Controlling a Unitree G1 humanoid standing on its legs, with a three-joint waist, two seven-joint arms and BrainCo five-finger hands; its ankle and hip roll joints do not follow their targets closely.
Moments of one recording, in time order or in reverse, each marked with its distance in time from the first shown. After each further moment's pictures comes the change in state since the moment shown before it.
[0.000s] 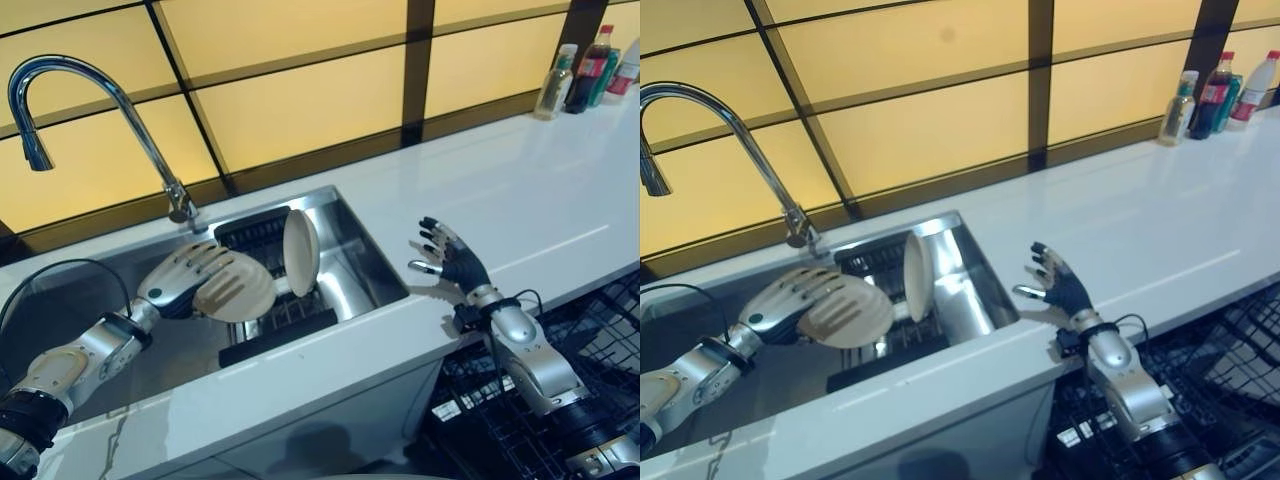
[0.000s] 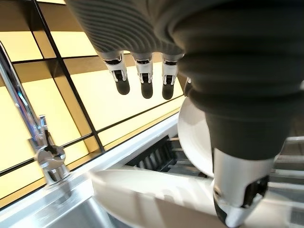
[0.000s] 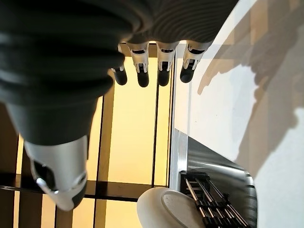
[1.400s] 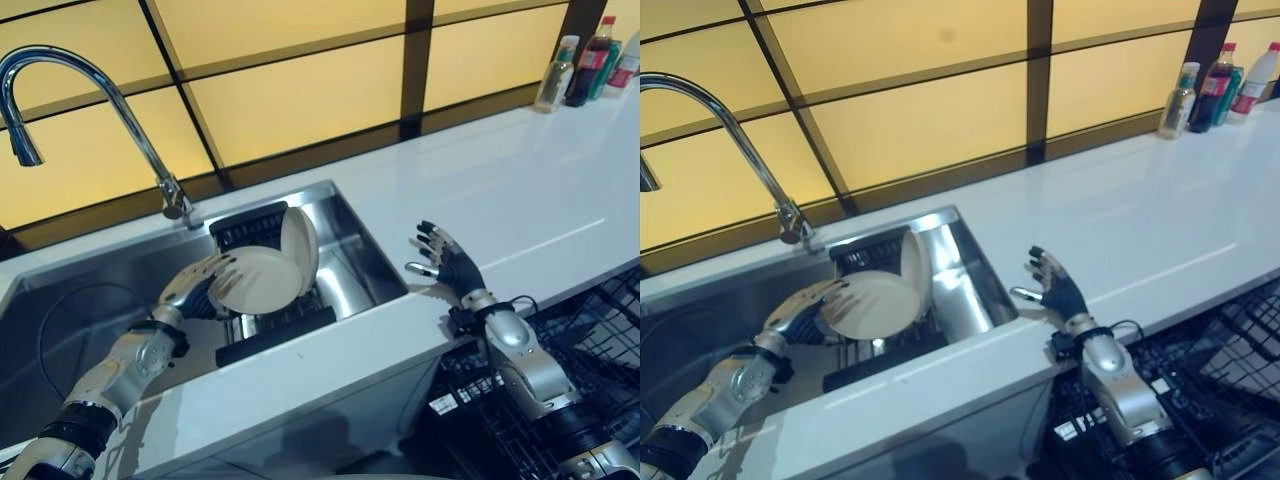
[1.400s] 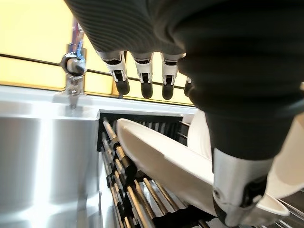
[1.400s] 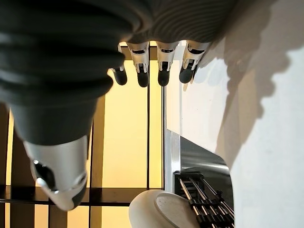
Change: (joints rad) left arm 0.012 -0.276 0.118 0.034 -0.405 0.127 -0.260; right arm 0.020 0.062 -0.012 0.004 -0.019 0.007 -0.008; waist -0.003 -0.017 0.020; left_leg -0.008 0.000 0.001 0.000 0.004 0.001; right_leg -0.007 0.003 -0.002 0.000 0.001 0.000
